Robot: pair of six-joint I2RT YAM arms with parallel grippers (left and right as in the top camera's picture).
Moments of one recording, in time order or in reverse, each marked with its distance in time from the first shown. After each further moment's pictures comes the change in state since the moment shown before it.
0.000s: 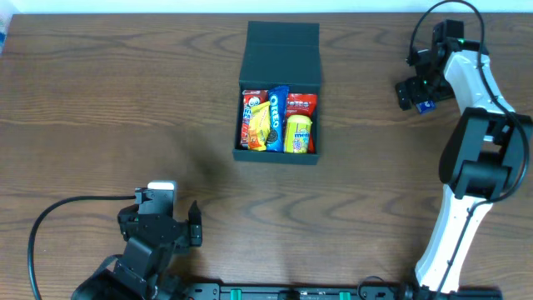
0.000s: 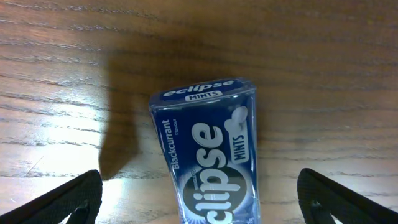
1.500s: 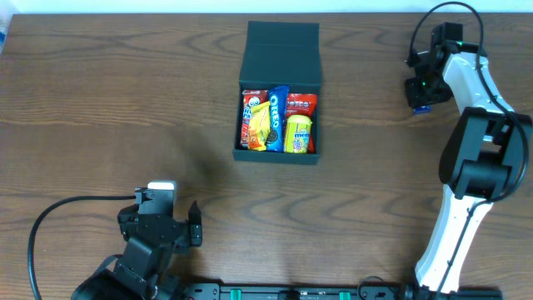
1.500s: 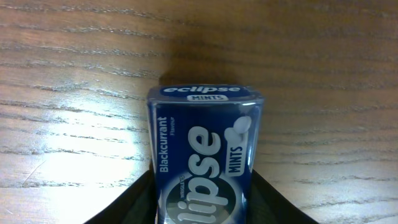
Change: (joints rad) left arm 0.000 0.000 0.000 0.000 0.000 0.000; right arm 0.000 0.000 -0.026 0.027 -0.007 0.024
